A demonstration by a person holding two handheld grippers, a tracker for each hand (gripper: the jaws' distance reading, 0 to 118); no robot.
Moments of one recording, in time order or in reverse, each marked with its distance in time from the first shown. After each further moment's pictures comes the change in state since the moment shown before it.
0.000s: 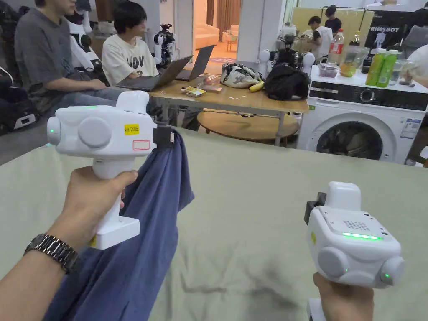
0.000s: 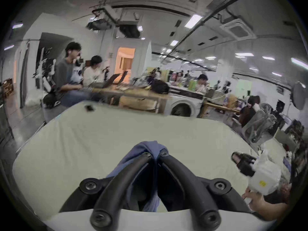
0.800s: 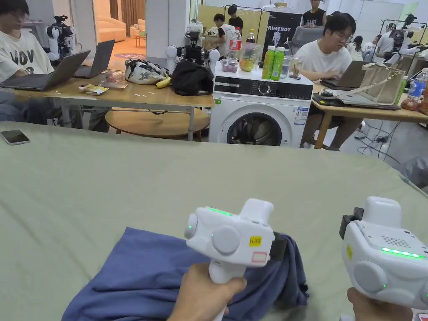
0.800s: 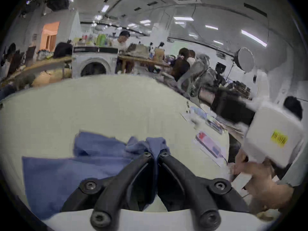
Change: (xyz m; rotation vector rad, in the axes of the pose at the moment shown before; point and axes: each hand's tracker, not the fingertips) left arm 0.287 -0.184 -0.142 -0.401 -0.595 -0.129; right arm 0.187 -0.017 0.074 -0.029 -0.406 -0.049
